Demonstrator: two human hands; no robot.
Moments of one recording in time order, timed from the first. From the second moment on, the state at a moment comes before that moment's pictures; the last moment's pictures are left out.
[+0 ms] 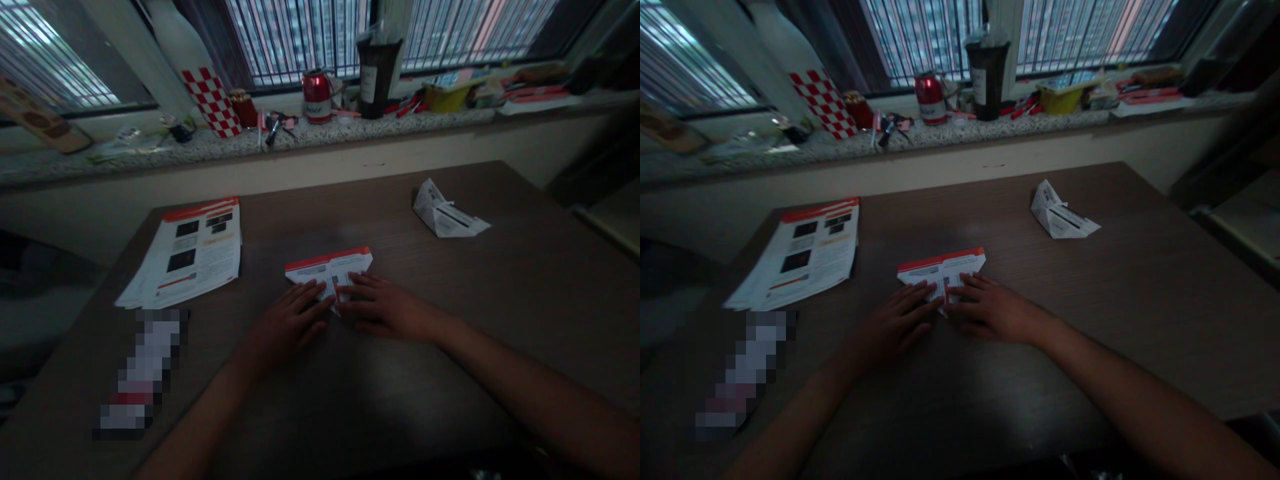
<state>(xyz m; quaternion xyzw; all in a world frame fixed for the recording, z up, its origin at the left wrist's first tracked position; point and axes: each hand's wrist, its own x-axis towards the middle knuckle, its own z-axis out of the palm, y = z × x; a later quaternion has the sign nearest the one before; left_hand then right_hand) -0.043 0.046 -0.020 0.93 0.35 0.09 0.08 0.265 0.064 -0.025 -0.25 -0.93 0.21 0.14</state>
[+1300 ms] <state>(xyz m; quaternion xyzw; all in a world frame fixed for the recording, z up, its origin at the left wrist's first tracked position) -0.032 0.038 -0.018 0.91 0.39 0.07 0.09 0.266 0.063 -0.020 -0.28 -0.93 0.22 0.13</state>
